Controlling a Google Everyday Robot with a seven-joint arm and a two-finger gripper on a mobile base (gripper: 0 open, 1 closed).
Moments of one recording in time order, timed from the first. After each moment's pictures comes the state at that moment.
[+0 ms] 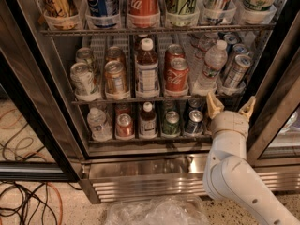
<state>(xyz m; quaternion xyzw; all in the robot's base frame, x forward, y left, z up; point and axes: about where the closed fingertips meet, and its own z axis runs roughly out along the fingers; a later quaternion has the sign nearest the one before) 0.580 -0.270 0.808 0.10 0.66 -0.13 0.73</state>
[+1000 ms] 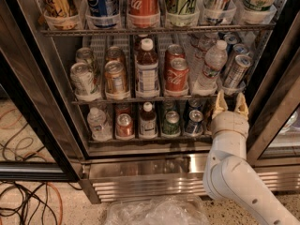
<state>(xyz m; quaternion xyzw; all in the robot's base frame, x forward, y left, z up) 0.581 -0.270 0.808 0.10 0.66 -0.13 0.73</state>
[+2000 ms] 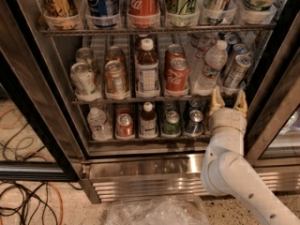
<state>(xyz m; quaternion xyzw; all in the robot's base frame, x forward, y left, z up) 0.589 -0.265 0.812 0.10 0.66 -0.13 0.74</state>
